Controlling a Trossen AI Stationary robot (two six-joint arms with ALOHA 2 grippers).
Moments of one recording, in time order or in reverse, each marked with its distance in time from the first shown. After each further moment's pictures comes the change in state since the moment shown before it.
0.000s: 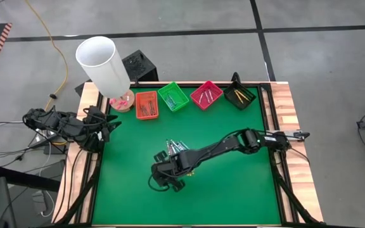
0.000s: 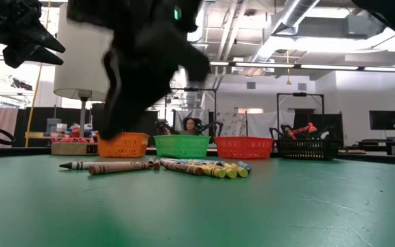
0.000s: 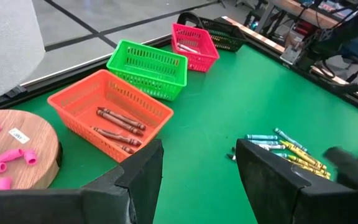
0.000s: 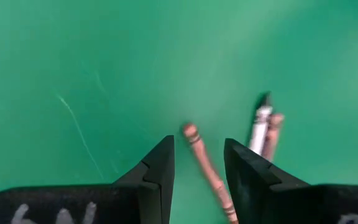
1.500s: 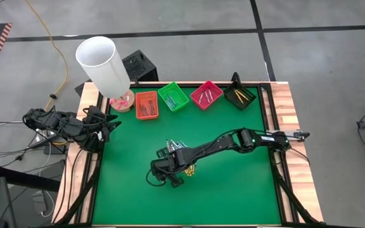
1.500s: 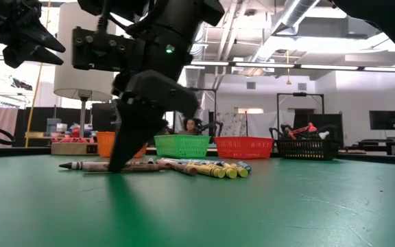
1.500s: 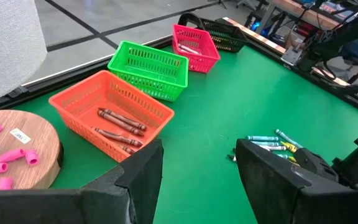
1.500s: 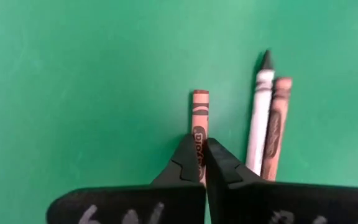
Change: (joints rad) left arm 0.000 0.000 0.000 0.000 -0.004 -0.001; right arm -0.039 0.052 0.002 0.014 0.001 0.116
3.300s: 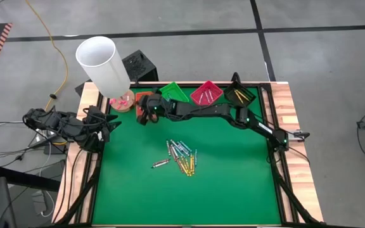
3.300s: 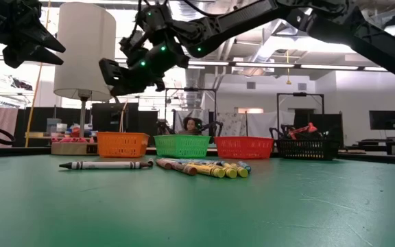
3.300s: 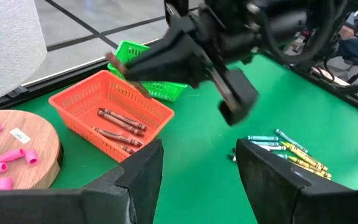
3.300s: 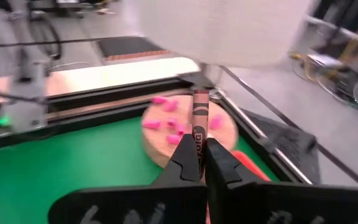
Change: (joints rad) left arm 0.000 0.000 0.000 0.000 0.000 0.000; right arm -0.420 -0.001 0.051 0.755 0.201 0.275
